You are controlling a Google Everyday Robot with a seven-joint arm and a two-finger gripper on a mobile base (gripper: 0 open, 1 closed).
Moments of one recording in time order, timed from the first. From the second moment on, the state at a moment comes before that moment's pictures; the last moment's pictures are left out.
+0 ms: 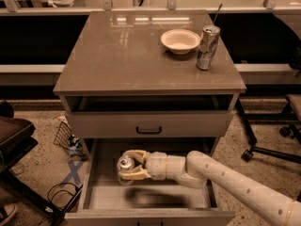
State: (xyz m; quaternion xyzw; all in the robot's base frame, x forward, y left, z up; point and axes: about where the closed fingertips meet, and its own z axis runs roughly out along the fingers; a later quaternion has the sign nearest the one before) arm 0.506 0.079 0.556 -0.47 0.54 0.45 0.54
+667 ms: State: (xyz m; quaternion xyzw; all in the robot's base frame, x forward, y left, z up) arm 0.515 0.101 0.491 -0.48 0.55 0.44 0.52
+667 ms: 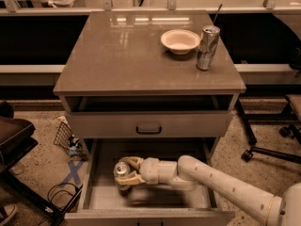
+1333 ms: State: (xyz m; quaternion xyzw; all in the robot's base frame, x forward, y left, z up) arm 0.516 0.103 0.462 -0.52 0.55 0.40 0.52
